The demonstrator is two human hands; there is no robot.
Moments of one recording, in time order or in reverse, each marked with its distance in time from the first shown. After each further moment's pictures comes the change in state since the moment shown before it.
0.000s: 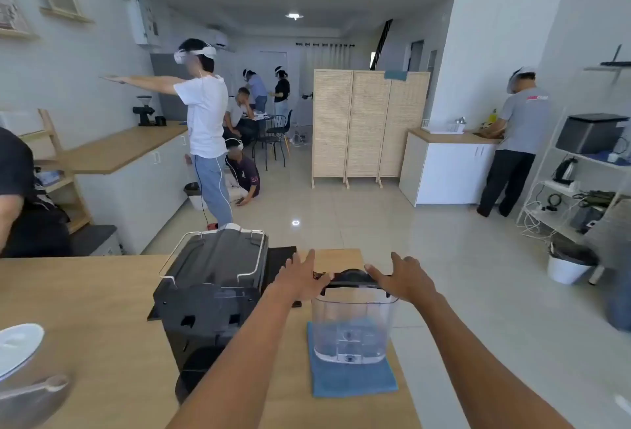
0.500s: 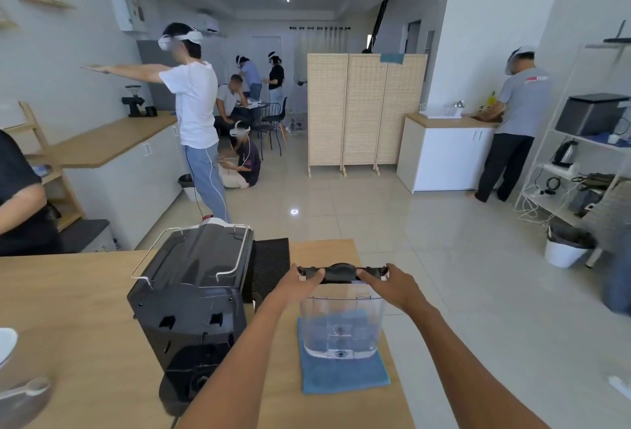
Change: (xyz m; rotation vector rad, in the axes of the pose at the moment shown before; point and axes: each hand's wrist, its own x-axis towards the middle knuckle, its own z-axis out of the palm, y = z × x) left_hand 0.034 -0.003 0.046 -0.678 -0.050 -0.251; right_hand 0.011 0.030 0.031 0.408 -0.078 0.070
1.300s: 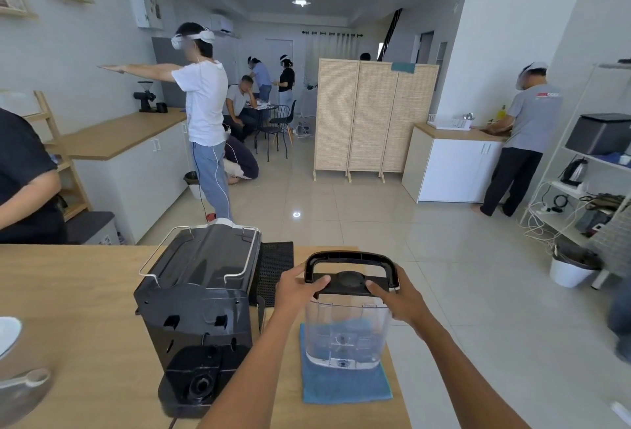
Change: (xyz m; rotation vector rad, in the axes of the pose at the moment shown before) left_hand 0.003 -0.018 0.005 -0.277 0.255 0.247; right_hand 0.001 0.005 0.007 0.243 0.013 -0.100
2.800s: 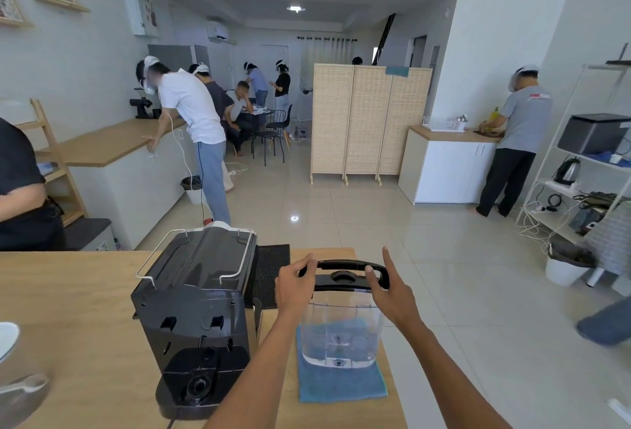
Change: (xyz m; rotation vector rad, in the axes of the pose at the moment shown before) left_hand -0.018 0.024 0.017 -0.058 0.236 0.130; right_hand -0.016 -0.012 0.009 -0.117 0.132 -0.156
